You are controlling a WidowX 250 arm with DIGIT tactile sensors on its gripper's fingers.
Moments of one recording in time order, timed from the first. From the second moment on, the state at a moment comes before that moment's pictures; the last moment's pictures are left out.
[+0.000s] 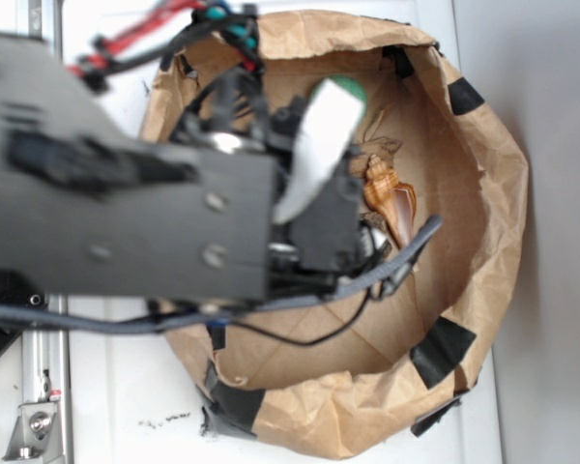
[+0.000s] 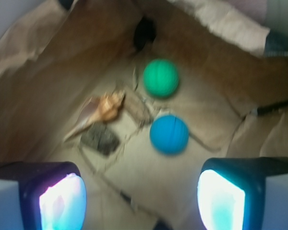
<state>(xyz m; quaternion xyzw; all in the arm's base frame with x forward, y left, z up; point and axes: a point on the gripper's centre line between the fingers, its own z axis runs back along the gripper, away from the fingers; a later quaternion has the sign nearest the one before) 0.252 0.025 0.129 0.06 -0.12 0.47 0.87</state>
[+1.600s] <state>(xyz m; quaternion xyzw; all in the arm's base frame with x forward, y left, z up) 0.299 0.083 0.082 0.09 -0.15 0.47 0.87</state>
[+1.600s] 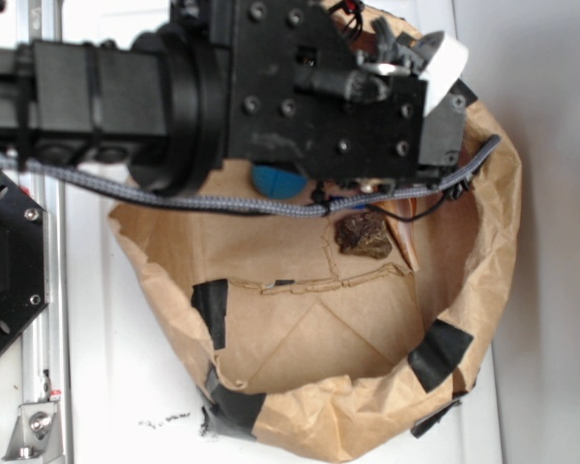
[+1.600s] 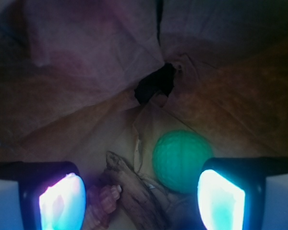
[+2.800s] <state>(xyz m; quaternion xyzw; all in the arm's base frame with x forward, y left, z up) 0.261 0.070 0.088 0.04 -0.13 0.46 0.88</state>
